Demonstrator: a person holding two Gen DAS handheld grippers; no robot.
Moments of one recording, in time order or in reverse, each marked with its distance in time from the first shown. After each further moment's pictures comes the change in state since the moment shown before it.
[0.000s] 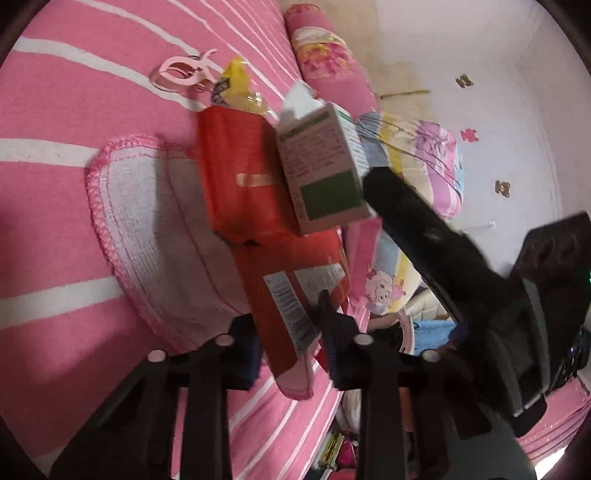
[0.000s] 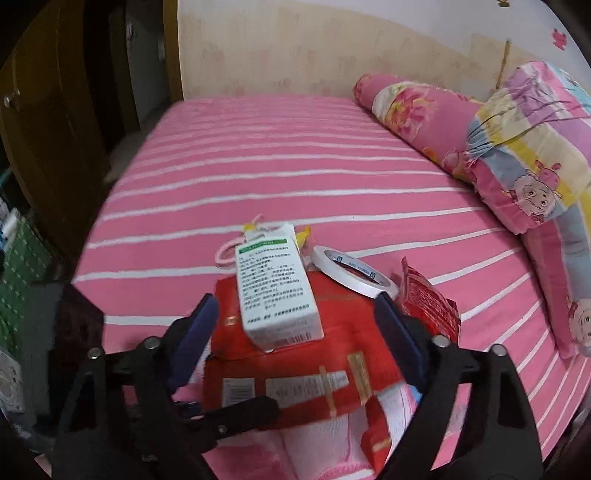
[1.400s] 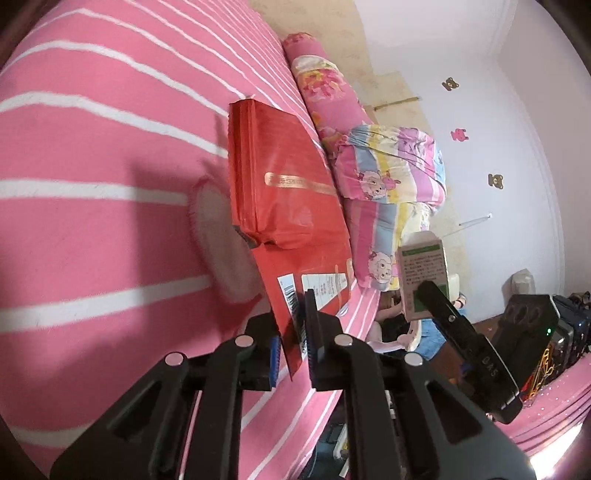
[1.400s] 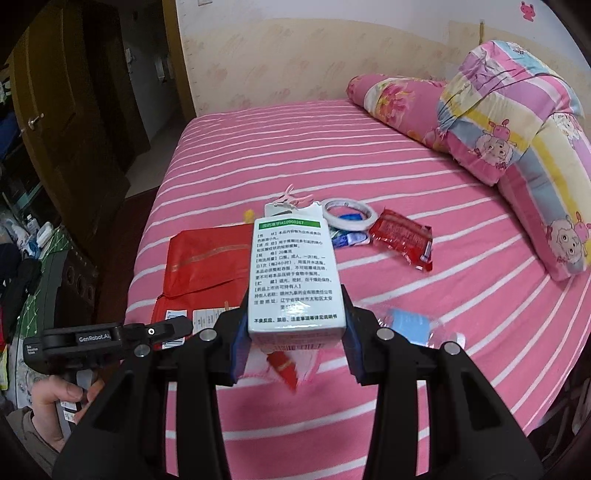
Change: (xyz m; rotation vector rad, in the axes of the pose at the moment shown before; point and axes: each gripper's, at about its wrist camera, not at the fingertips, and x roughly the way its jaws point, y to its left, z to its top) left arm -0.145 0.021 -0.084 0.056 -0.076 0.035; right arm -0.151 0.030 -0.099 0.119 -0.049 0.073
